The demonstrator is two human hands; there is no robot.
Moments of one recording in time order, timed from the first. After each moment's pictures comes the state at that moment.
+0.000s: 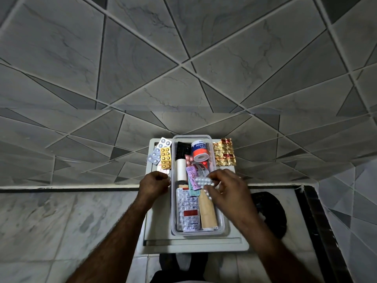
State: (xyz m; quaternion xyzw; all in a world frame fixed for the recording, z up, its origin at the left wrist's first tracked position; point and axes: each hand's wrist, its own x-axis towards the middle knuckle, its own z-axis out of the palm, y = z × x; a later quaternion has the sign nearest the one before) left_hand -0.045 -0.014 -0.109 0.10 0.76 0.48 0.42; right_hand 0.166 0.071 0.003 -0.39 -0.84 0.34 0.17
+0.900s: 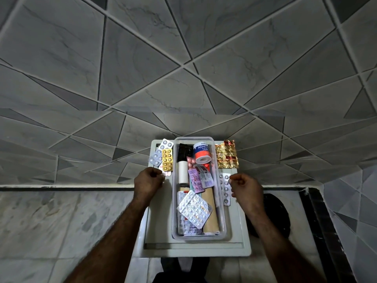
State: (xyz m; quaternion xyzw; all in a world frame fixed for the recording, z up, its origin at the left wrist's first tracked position) left_hand -0.062 -0.011 -0.109 0.13 0.82 0.44 0.33; right_hand 0.182 0.128 -0.065 -0.60 -0.65 0.43 0.18
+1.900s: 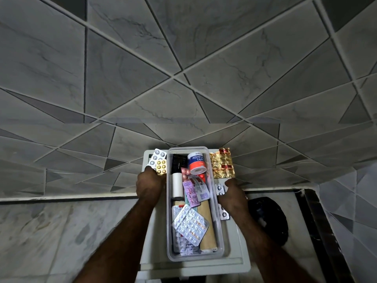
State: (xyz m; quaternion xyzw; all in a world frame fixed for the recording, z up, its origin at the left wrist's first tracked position) left_hand -0.063 0.048 -0.094 0.14 0.92 0.26 0.24; right_hand 0.154 0.150 -0.103 -0.62 -0.69 0.37 0.01
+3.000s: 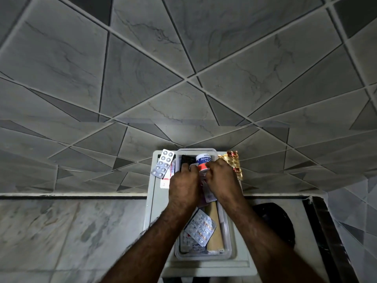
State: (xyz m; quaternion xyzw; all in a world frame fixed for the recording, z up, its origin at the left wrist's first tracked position) left_hand 0.007 0.053 -0.024 0.48 0.86 0.12 0.12; right_hand 0.087 0.138 -0.026 -0.43 -0.87 0.23 0.06
